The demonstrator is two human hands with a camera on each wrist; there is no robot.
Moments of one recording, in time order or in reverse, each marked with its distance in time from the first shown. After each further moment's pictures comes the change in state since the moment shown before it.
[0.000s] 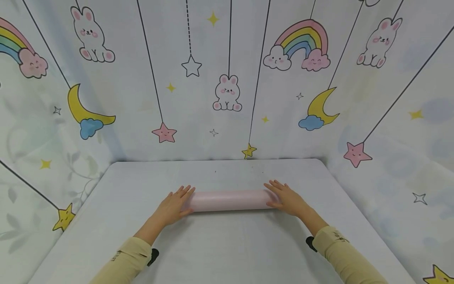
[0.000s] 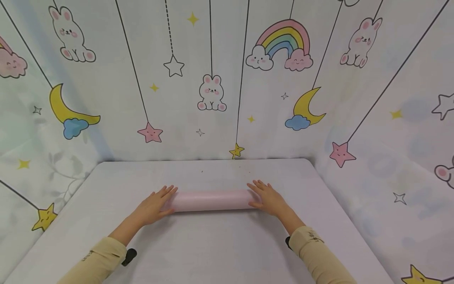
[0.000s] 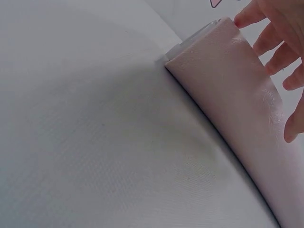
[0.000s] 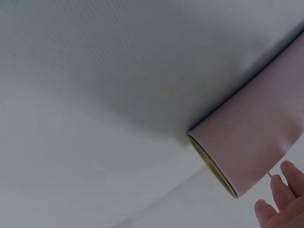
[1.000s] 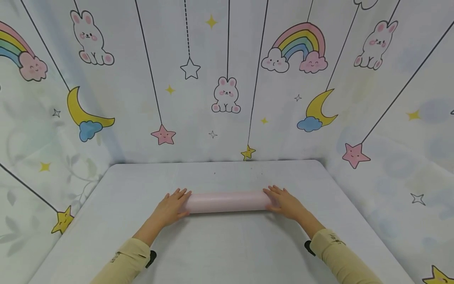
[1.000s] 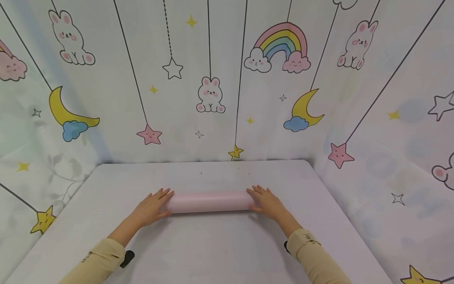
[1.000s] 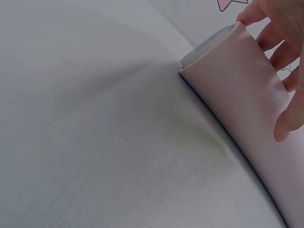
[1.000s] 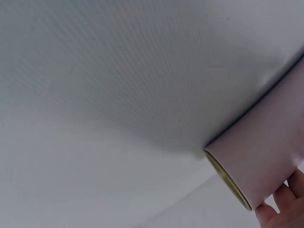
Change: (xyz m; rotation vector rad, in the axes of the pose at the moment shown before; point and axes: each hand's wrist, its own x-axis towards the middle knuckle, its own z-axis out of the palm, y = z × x) left_hand -0.001 -0.007 0.003 0.074 0.000 0.012; right_hand -0.004 0.003 0.012 -0.007 -0.034 0.009
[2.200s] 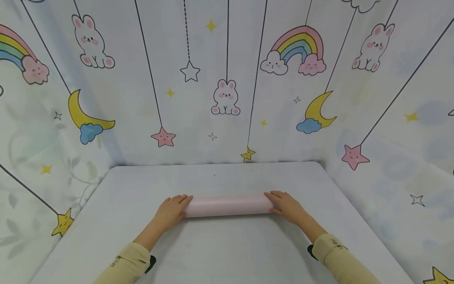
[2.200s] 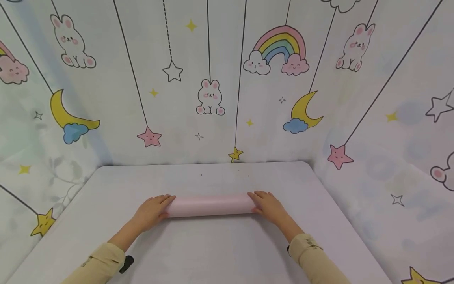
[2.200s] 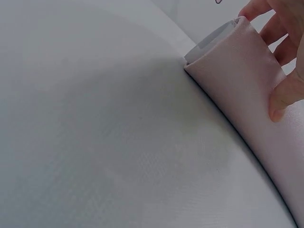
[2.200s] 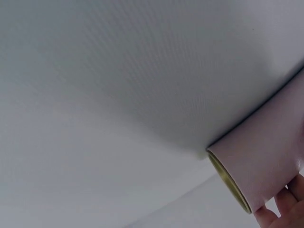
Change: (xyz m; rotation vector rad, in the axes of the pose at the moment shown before) left_hand -0.002 0.005 0.006 0.083 0.067 0.030; right_hand -0.010 0.001 0.006 -0.091 0.101 -0.055
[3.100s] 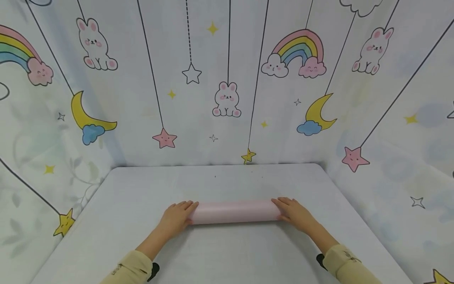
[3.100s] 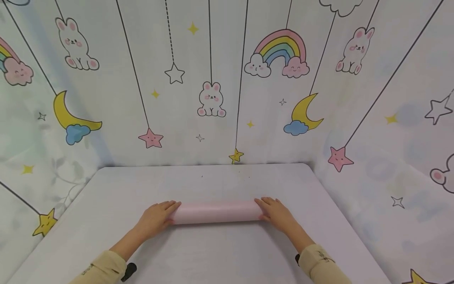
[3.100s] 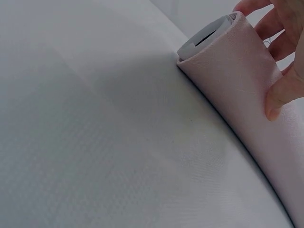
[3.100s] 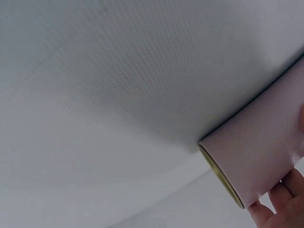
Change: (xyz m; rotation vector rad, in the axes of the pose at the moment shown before) left_hand -0.008 0.022 0.000 0.018 0.036 0.041; right_hand -0.026 0.002 -0.008 -0.002 -0.001 0.009
